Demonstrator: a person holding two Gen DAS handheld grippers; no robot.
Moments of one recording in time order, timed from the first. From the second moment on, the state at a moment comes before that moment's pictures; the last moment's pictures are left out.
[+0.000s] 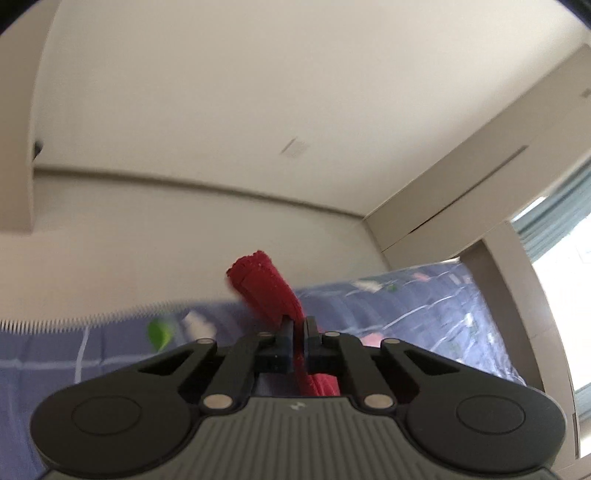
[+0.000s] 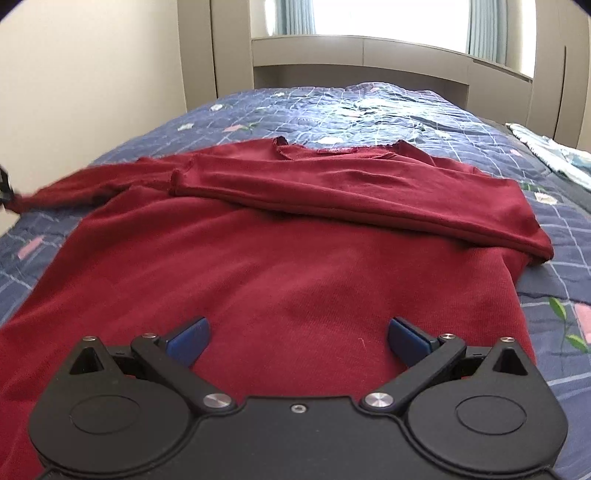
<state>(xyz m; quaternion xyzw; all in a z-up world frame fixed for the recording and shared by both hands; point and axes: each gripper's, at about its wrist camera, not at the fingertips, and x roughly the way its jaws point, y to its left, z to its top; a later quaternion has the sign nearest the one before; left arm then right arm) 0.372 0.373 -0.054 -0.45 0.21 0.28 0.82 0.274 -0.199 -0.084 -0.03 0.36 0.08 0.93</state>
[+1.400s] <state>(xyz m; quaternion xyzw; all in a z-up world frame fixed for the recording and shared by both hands) 0.395 -0.180 -0.059 0.14 0.29 -0.29 0.90 0.214 -0.407 -0.068 0.05 0.33 -0.10 0.94</state>
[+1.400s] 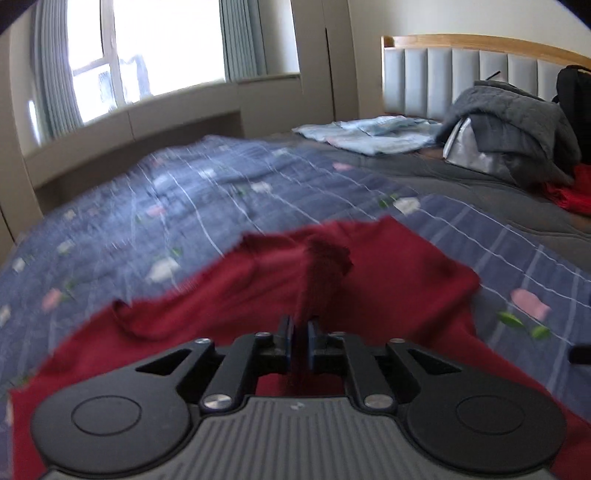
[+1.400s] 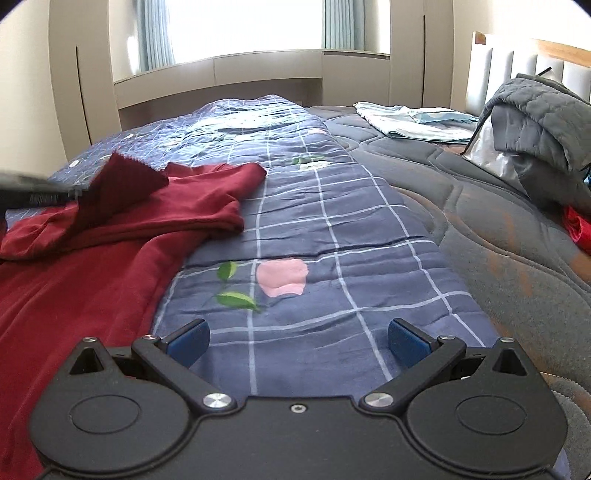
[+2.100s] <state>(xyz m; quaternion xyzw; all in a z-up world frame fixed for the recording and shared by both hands) 0.375 0.021 -0.004 0.02 0.33 -0.03 0.94 0.360 -0.351 -0.044 0.08 0.27 0.08 0.96</state>
